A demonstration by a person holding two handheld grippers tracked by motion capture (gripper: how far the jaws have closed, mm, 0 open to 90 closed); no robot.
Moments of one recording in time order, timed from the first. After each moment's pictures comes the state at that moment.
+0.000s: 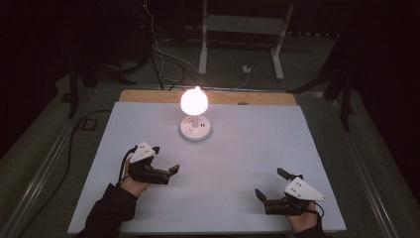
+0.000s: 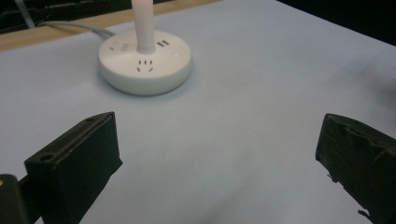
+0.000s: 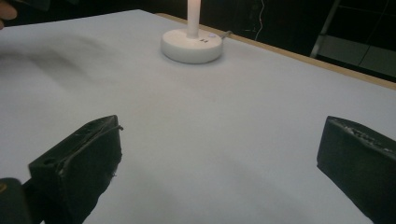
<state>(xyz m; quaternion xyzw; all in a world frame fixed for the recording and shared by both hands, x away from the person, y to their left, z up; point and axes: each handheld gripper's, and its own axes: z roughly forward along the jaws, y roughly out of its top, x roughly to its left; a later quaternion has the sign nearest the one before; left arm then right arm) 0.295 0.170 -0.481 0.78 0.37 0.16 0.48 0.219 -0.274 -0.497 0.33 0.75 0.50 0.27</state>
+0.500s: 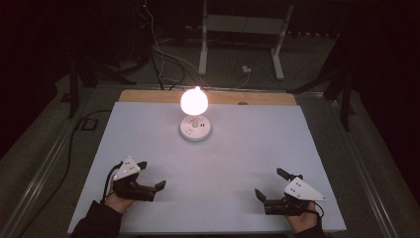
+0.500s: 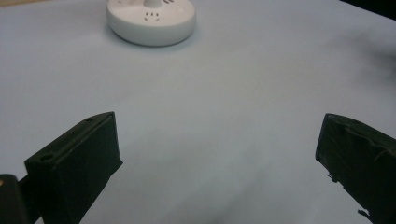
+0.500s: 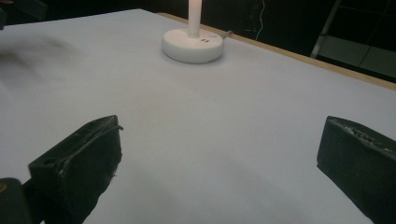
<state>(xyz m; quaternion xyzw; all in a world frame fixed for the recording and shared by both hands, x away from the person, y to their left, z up) 0.258 0.205 -0.501 0.79 0.37 0.14 0.47 0.219 -0.273 -0.497 0.33 0.75 0.50 0.27</state>
